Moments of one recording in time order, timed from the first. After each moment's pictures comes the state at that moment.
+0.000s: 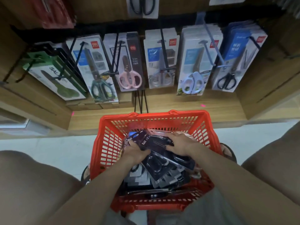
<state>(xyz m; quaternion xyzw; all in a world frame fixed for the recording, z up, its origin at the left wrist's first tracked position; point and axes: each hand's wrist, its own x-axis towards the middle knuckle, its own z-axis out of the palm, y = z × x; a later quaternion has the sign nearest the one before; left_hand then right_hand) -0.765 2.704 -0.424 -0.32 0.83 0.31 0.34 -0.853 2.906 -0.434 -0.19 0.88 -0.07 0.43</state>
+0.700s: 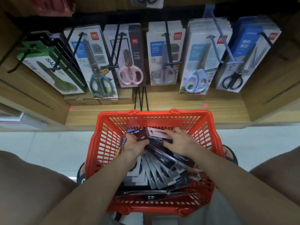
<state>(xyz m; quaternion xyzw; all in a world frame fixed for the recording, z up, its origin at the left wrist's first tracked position) -0.784 2.718 -0.447 -0.47 0.62 0.61 0.13 -0.855 2.903 -0.446 -0.19 0.91 -0.07 0.36</state>
